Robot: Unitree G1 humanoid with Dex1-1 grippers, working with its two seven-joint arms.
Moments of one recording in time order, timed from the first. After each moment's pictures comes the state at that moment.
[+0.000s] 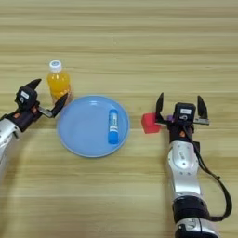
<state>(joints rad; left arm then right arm) -0.37 0.19 -0.02 0.59 -0.12 -0.36 -0.47 -0.22 -0.15 -0.17 0.54 -0.03 -0.51 -0.13</state>
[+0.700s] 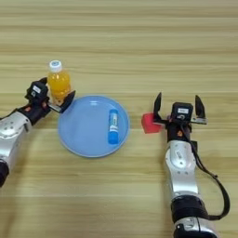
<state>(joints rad) -0.55 0.15 -0.02 0.89 -0.07 -0.42 -0.44 -0.22 -0.14 -0.16 0.54 -0.04 -0.51 -0.15</state>
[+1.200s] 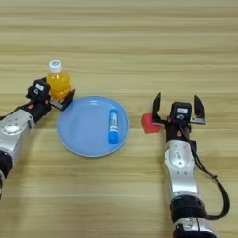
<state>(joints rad) -0.64 0.14 0.00 1.07 -0.04 -0.49 -0.39 -0.22 -0.14 -0.16 0.54 -0.04 -0.51 -0.15</state>
